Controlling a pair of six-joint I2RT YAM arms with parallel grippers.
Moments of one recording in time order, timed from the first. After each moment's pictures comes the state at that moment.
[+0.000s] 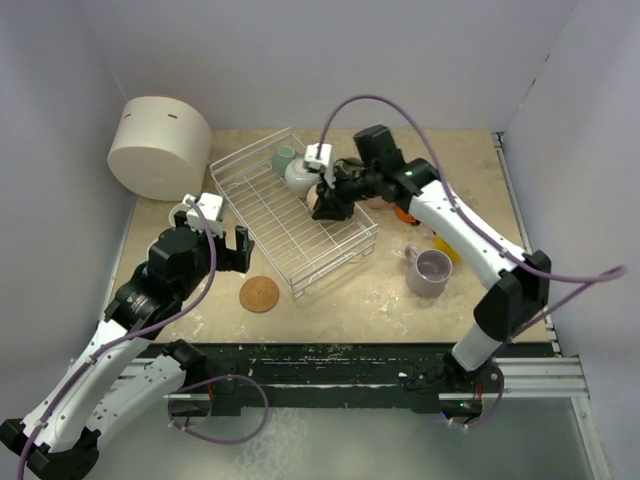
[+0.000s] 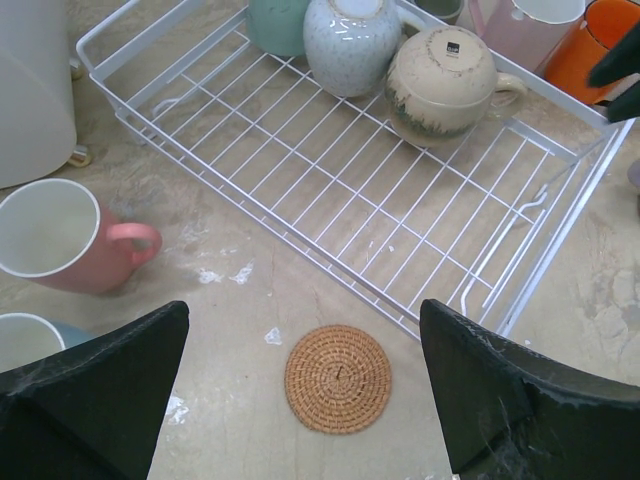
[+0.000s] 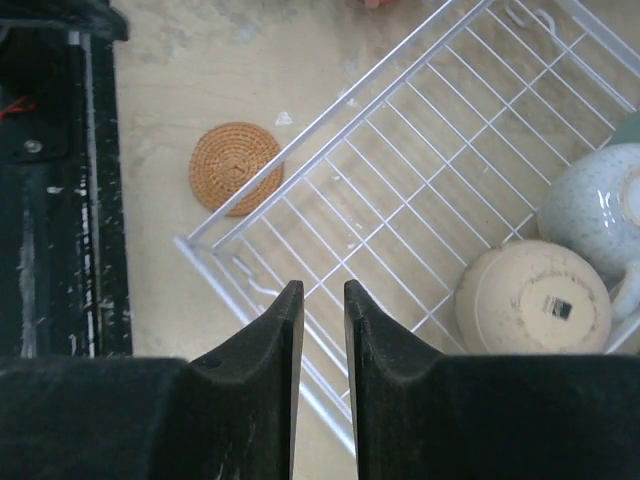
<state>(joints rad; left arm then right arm) -0.56 0.67 0.85 -0.54 -0.25 -0.15 0.64 1.70 1.67 -0.72 -0.61 -0.49</state>
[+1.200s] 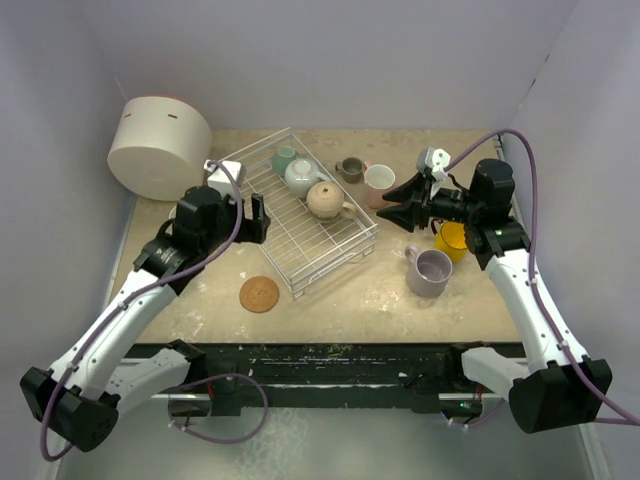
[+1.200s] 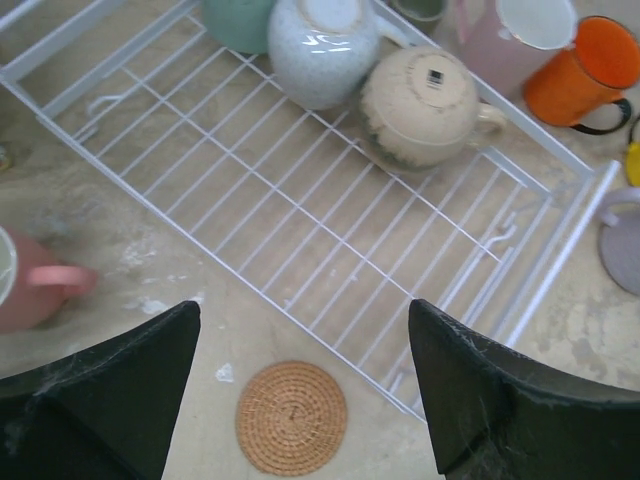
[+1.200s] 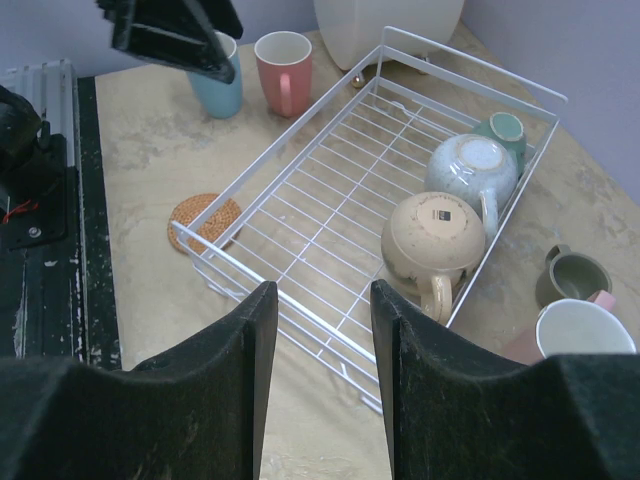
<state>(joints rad) -0.51 0.96 0.98 -0.47 -0.12 -0.24 0.14 1.09 1.02 -0.17 -1.04 -0.23</state>
